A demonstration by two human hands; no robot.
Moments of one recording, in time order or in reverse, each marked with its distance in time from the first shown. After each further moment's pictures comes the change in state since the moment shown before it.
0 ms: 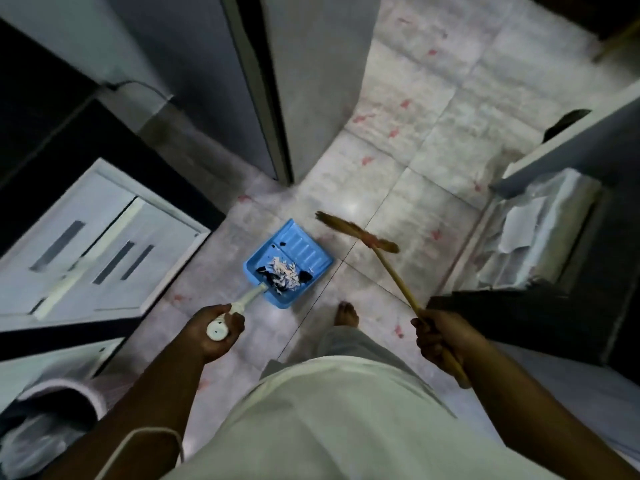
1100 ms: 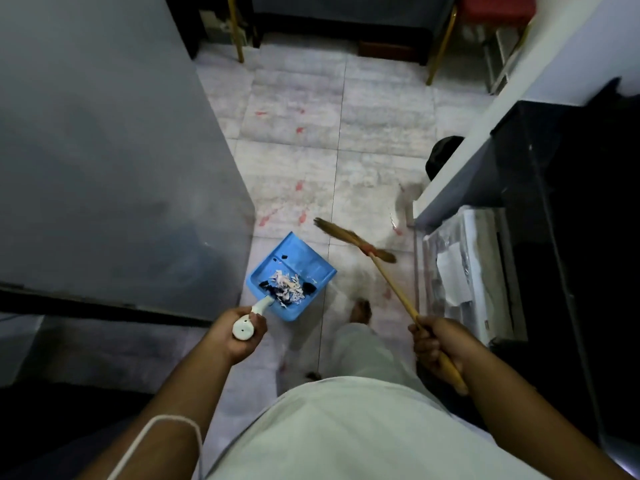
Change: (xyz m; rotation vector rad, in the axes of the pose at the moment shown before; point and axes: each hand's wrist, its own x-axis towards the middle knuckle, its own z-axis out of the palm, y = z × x) left_hand 0.074 0.063 0.502 0.448 -0.094 -0.116; right_hand 0.001 -0.290 -0.050 0.594 -0.024 -0.118
